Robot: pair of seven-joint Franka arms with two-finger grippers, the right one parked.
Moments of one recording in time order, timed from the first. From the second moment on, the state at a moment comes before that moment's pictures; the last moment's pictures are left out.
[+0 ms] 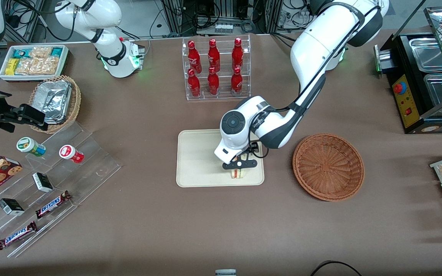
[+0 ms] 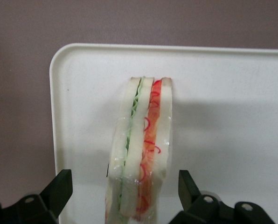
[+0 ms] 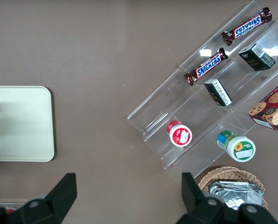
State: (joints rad) arm -0.43 0.78 -0.38 -1.41 0.33 2.05 -0.96
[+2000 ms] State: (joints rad) arm 0.00 0.43 -0.23 -1.30 0.15 1.70 -0.51
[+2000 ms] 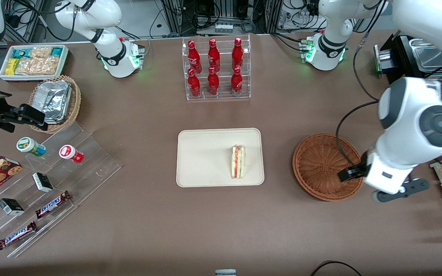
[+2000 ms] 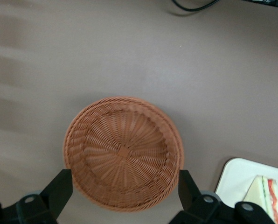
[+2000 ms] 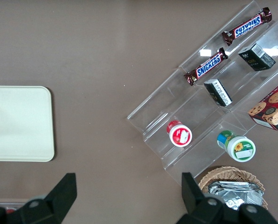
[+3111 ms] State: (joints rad) arm 0.07 0.14 -0.23 -1.52 0.02 1.56 -0.37
